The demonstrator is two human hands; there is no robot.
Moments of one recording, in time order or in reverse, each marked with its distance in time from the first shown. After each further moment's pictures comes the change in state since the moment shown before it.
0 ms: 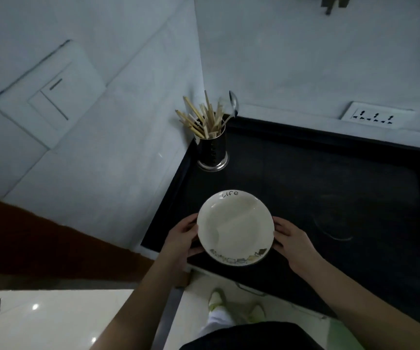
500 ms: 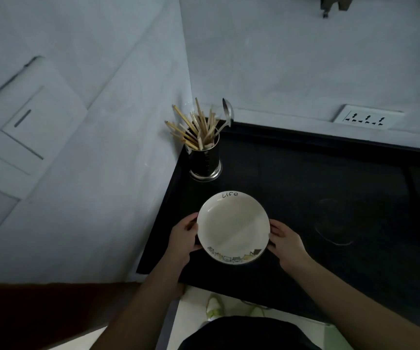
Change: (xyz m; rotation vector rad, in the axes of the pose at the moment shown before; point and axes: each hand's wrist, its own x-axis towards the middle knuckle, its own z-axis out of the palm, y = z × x) left_hand 0.086 0.015 0.005 0.145 -0.008 0.037; right_hand 0.038 -0.007 0.033 0.055 0.200 0.110
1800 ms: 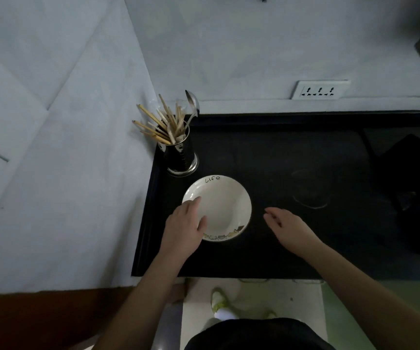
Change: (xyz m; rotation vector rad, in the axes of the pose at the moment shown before) left_hand -0.038 0.020 0.006 1.191 -0.071 0.835; right_hand -0.052 -0.001 -0.040 -0.940 0.048 -0.293
